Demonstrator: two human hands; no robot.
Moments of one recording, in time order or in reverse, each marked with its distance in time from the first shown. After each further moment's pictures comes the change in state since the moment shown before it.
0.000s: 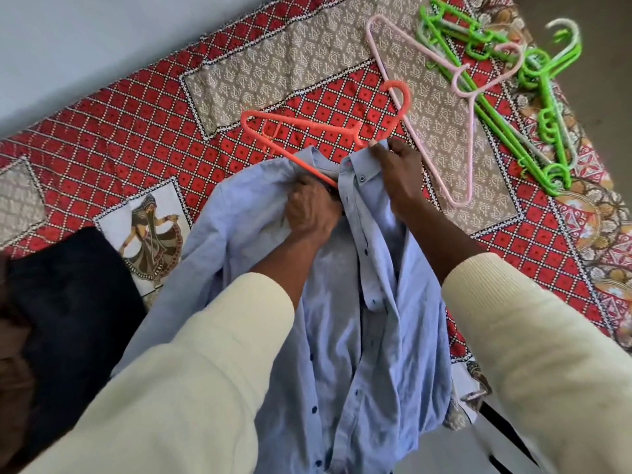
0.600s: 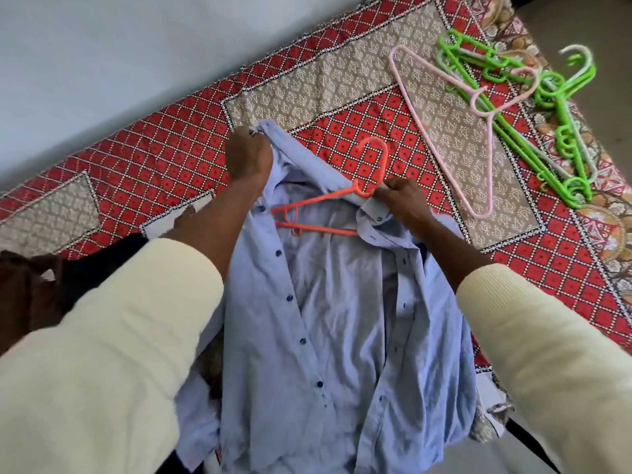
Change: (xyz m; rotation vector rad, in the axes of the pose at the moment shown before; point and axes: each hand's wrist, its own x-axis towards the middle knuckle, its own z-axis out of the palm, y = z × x) left_hand 0.089 -0.082 -0.136 -0.478 0.246 -0.187; right_hand -0.017 0.010 0.009 -0.457 -0.201 0.008
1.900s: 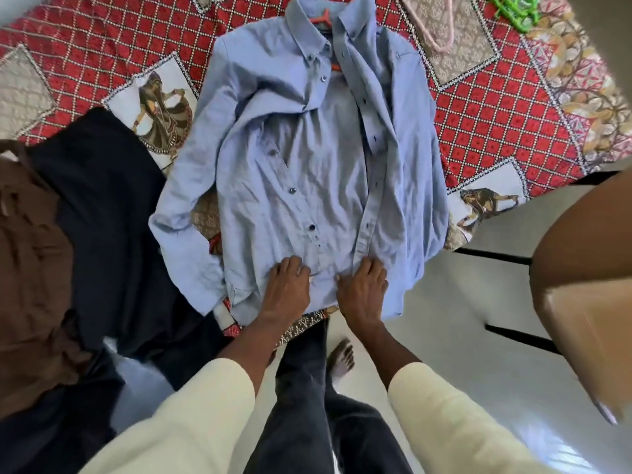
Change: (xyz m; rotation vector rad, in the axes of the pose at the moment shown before) left_hand -0.408 -0.328 -0.028 0.622 -0.611 0.794; right_hand -0.428 0.171 0.192 -0.539 0.213 0.287
